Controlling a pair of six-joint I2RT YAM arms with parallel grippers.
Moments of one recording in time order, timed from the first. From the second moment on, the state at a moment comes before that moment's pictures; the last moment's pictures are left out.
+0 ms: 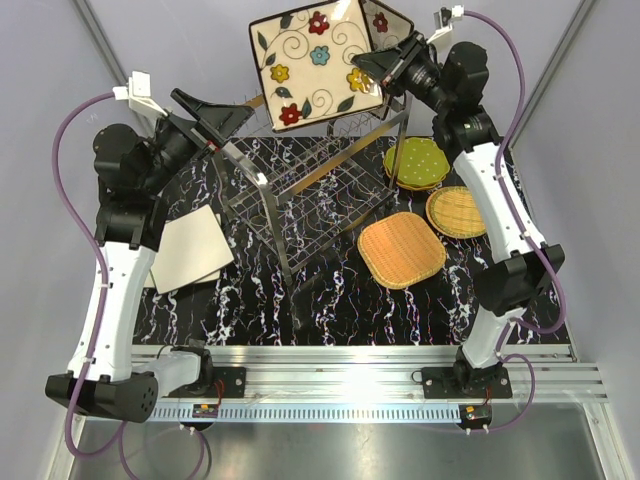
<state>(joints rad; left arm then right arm) -0.12 1.15 1.46 -0.13 0.50 -0.94 0.29 1.82 2.09 -0.05 -0.47 1.02</state>
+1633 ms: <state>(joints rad) -0.17 1.19 1.47 -0.04 0.47 -1.04 0.43 1.71 1.95 0.11 -0.54 1.01</state>
